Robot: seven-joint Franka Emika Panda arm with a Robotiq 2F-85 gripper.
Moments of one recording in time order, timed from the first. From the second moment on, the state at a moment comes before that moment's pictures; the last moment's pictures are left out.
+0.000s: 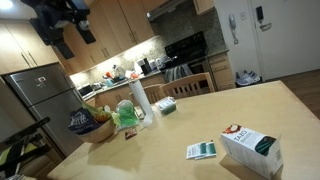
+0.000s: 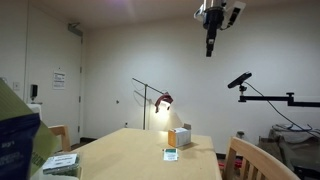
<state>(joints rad) 0.04 -0.34 -0.15 -2.11 -0.04 1.89 -0.39</state>
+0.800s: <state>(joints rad) 0.03 -0.13 -0.12 -1.90 -0.06 1.72 -0.36</state>
